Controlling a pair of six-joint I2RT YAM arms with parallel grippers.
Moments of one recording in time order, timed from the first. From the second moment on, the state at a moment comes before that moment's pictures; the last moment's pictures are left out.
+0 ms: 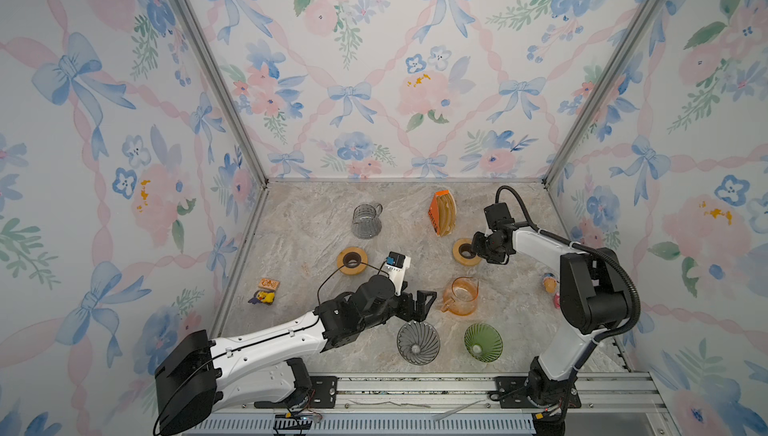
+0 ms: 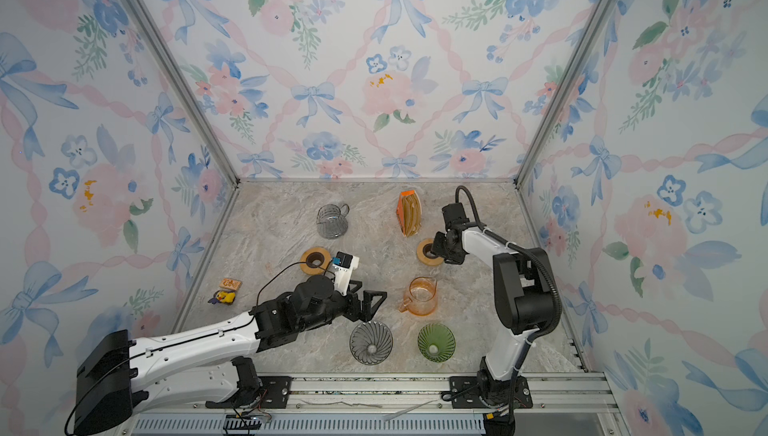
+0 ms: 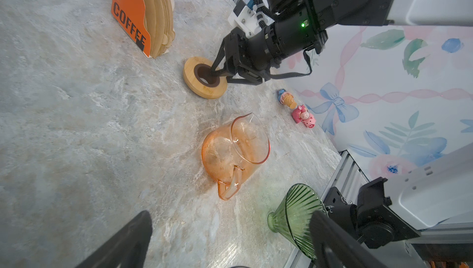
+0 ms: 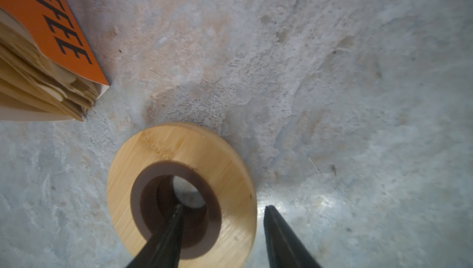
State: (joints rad) left arm -1.04 1.10 0.62 0.05 -0.10 -0.63; right arm 0.21 1.80 1.15 -0.52 -0.03 0.52
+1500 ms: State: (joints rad) left arm -1.04 1.08 0.67 0.02 -0.16 -0.66; right arm 0.23 1.86 1.18 -0.53 0.01 0.52
